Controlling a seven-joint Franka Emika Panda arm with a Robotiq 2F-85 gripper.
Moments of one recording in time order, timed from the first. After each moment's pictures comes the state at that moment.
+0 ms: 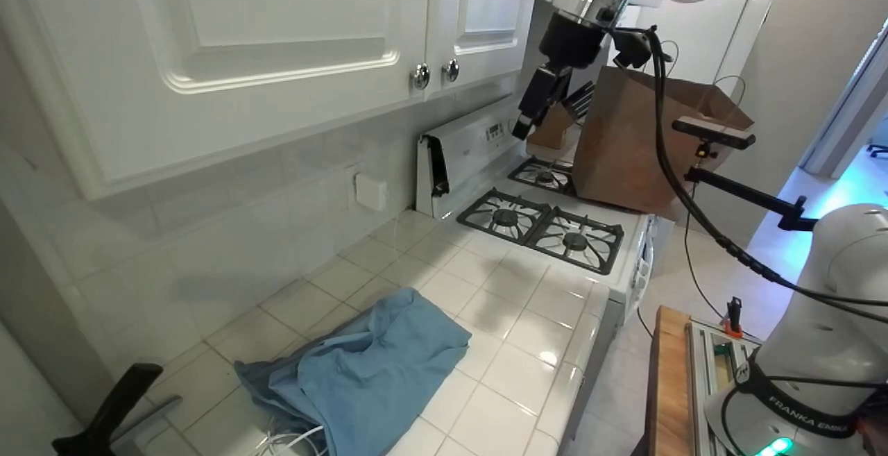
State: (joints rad) arm 0.00 -0.51 -0.02 -2.30 0.00 2.07 -0.03
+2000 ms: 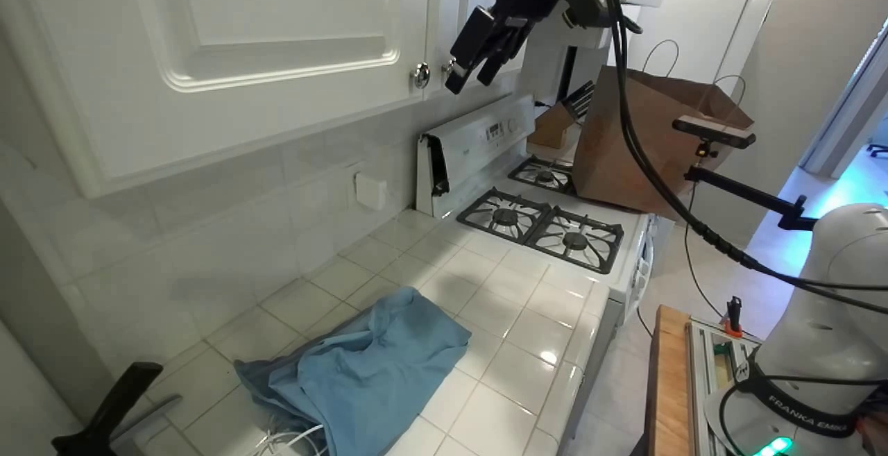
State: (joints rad) arm 0.00 -0.40 0.15 -2.12 -0.04 2.20 0.23
